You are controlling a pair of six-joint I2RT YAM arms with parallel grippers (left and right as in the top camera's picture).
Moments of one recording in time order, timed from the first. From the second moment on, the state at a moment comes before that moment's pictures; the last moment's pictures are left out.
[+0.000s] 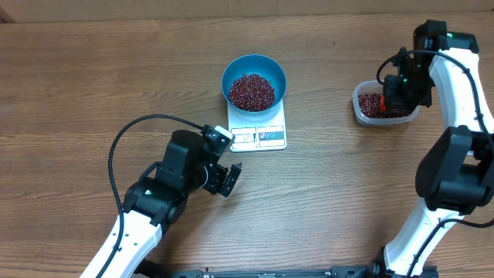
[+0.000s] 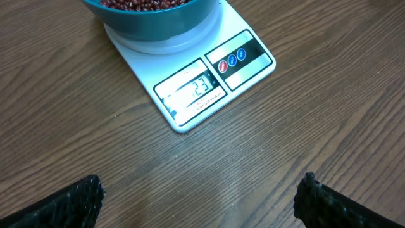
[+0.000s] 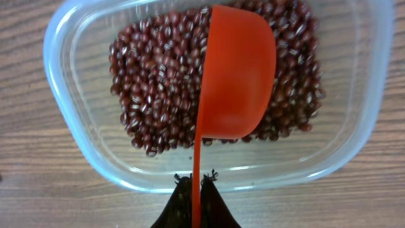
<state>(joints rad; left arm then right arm) -0.44 1.08 0.71 -0.45 0.13 0.08 -0.18 2.09 1.85 -1.31 -0.07 -0.06</state>
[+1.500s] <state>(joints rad) -0.44 1.08 0.71 -0.45 0.13 0.08 -0.18 2.09 1.87 -1.28 -0.04 0.04</state>
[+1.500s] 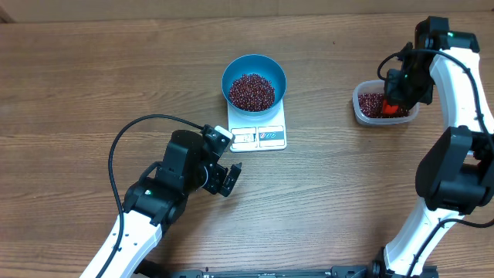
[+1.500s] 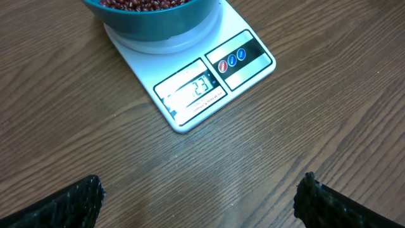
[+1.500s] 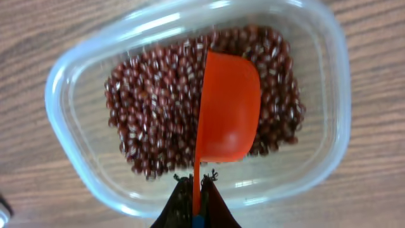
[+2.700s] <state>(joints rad) -0.44 1.08 0.71 -0.45 0.13 0.08 -0.14 2.09 1.84 -1.28 0.03 -0.23</state>
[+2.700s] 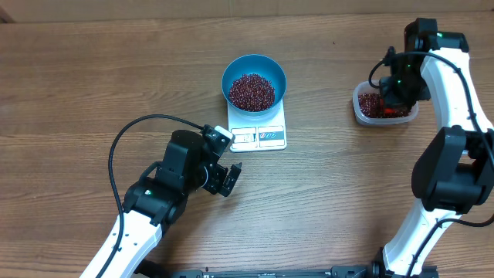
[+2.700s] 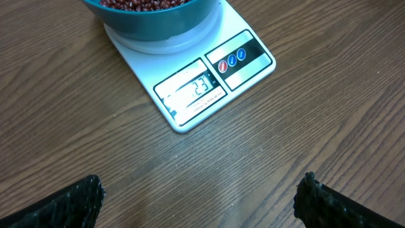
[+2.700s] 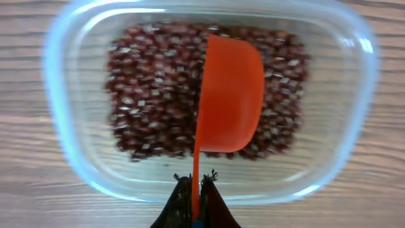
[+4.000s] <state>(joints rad) -0.44 1.08 0.71 -0.45 0.13 0.08 -0.23 2.09 1.72 -1.24 -0.42 -0.30</state>
